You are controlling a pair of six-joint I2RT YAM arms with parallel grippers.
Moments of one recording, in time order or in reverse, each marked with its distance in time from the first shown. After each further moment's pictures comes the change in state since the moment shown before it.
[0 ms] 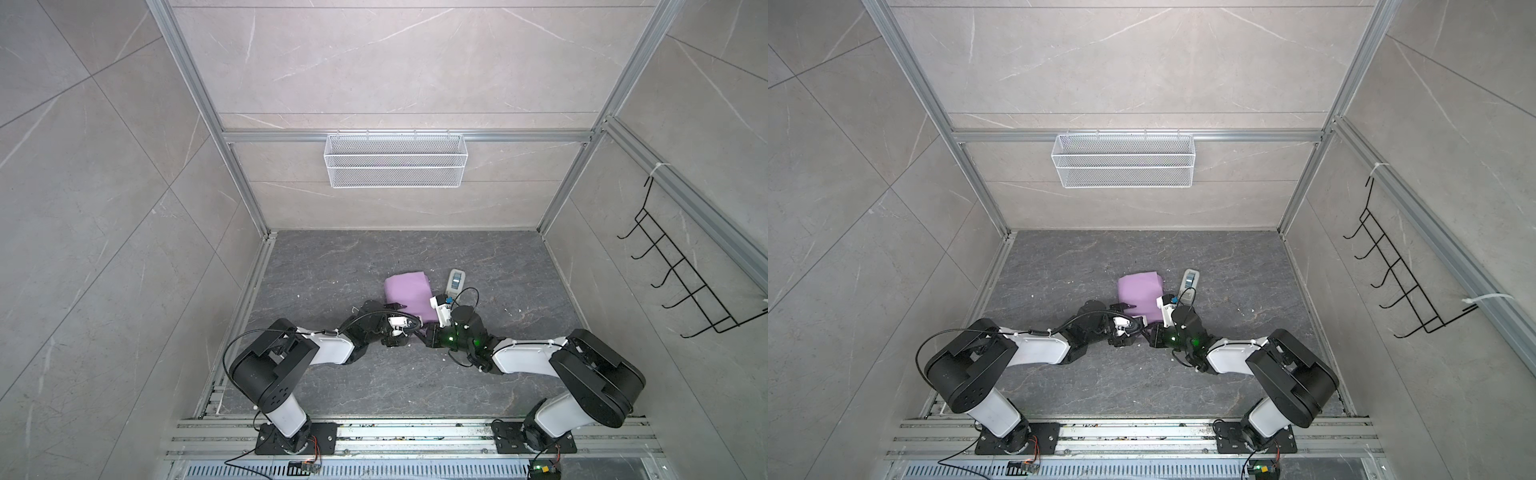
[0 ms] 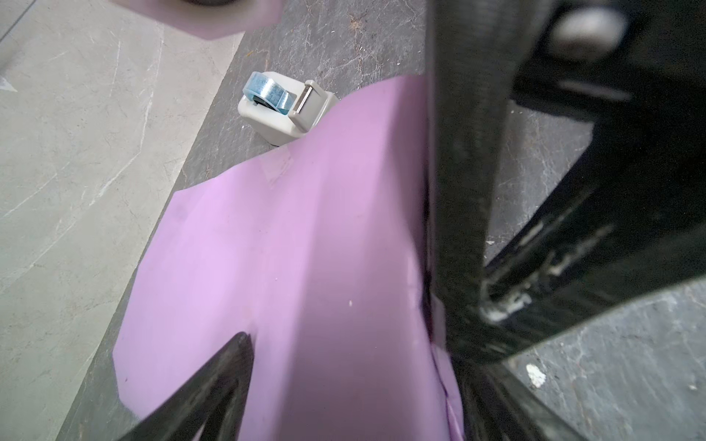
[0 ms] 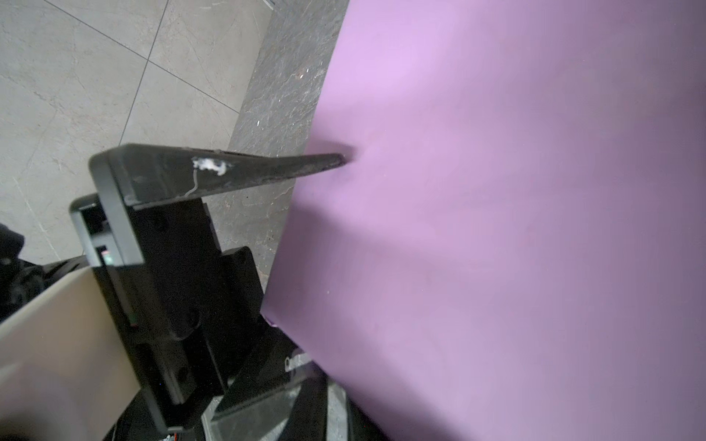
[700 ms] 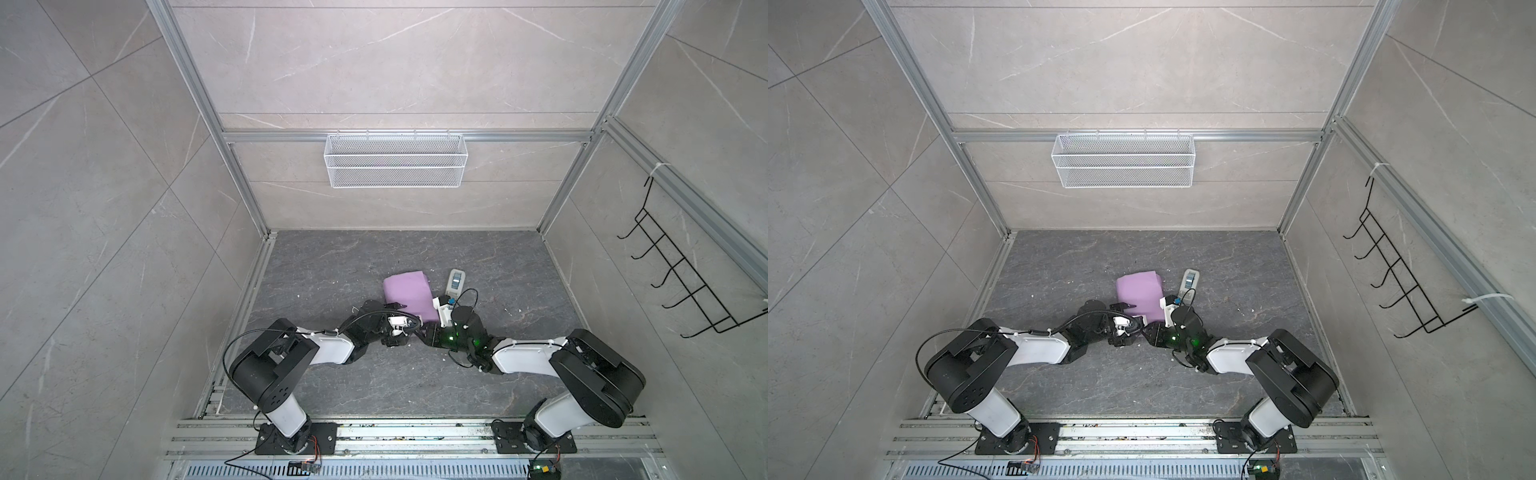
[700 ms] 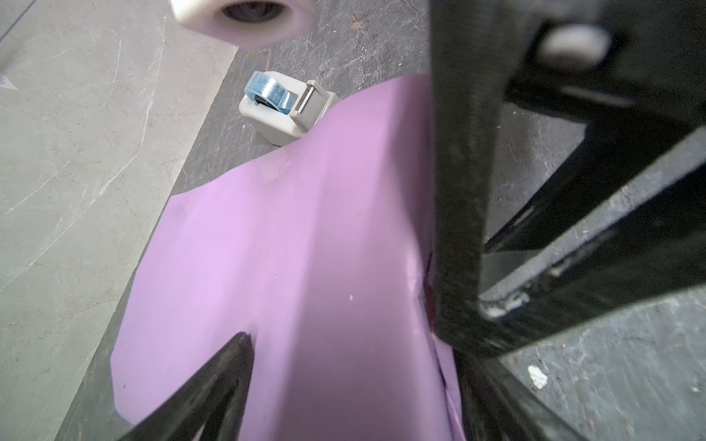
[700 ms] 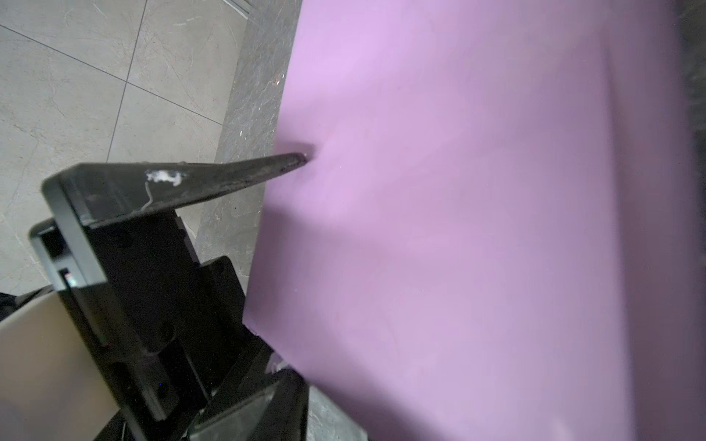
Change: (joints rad) left arm 0.000 0.000 0.002 0.000 0.000 -0.004; right arm 0.000 0.000 0.000 -0.031 0.039 0.078
